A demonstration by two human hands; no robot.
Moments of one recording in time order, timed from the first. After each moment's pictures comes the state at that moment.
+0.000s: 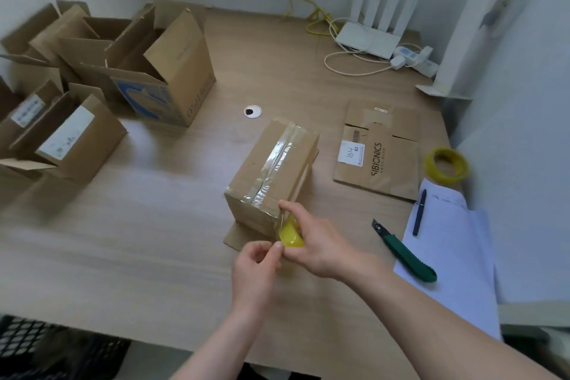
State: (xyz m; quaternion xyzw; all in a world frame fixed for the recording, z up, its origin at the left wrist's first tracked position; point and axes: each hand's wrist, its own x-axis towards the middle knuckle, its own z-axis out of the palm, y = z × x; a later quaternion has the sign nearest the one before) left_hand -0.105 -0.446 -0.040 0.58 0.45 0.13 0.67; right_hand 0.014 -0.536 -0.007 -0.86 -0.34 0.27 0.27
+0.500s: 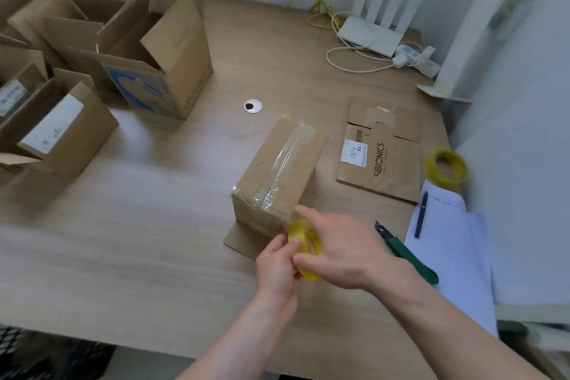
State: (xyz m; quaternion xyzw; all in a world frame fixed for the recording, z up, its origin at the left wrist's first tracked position) left_hand -0.075 -0.455 -0.024 0.31 0.44 0.04 0.84; right_hand 0.013 -0.544 0.031 -0.89 -0.39 0.18 0.12
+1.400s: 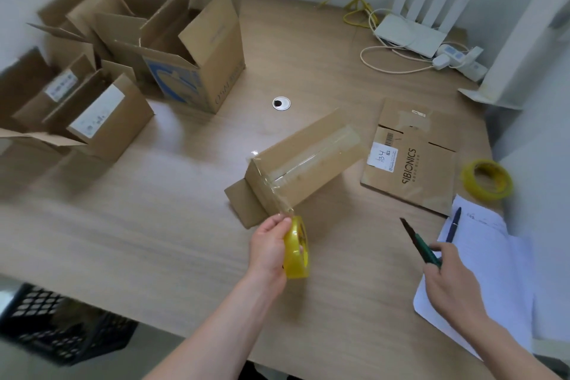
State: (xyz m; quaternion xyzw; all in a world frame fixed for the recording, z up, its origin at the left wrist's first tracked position) left_hand -0.063 -0.412 -0.026 0.34 0.49 0.12 0.79; right_hand 0.050 -0.681 -0.053 -0.96 -0.02 0.16 0.24
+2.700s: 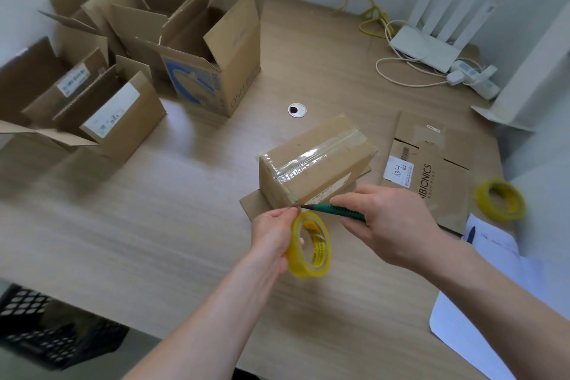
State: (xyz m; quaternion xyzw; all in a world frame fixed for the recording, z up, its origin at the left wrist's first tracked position) left_hand -0.043 -0.353 -0.024 0.38 0.53 0.08 0.76; right_hand 0.054 -0.496 0.072 -0.85 -0.52 0.03 0.11
